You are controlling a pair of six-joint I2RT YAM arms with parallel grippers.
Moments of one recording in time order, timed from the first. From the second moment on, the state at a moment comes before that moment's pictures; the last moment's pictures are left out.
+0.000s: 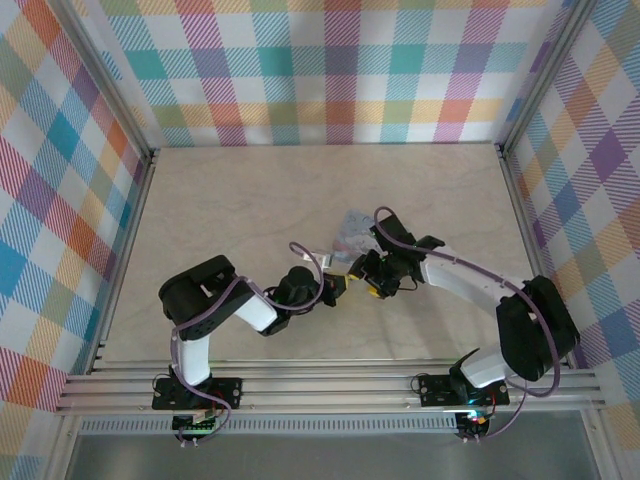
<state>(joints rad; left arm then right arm) -0.85 1.89 0.54 0.99 0.06 -0.67 0.61 1.45 0.90 -0.58 -0.28 1.17</state>
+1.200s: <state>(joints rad) -0.79 1.98 0.57 1.13 0.24 -1.29 0.61 1.44 0.69 -0.17 -0.22 1.35</state>
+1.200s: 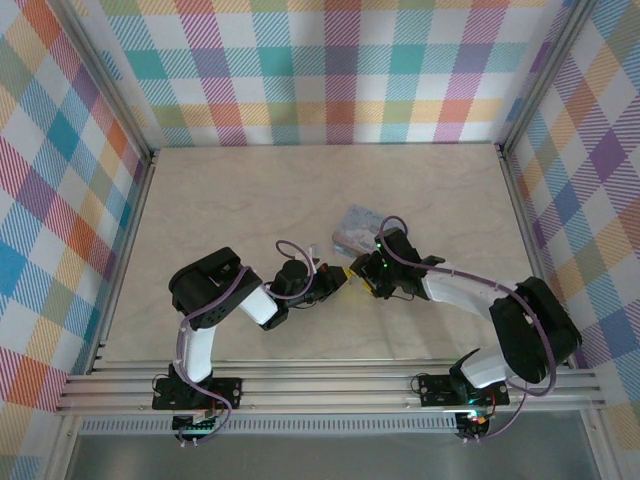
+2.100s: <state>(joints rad) -0.78 1.98 0.57 1.16 0.25 -1.38 0.61 1.50 0.65 0.04 -0.19 1.38</state>
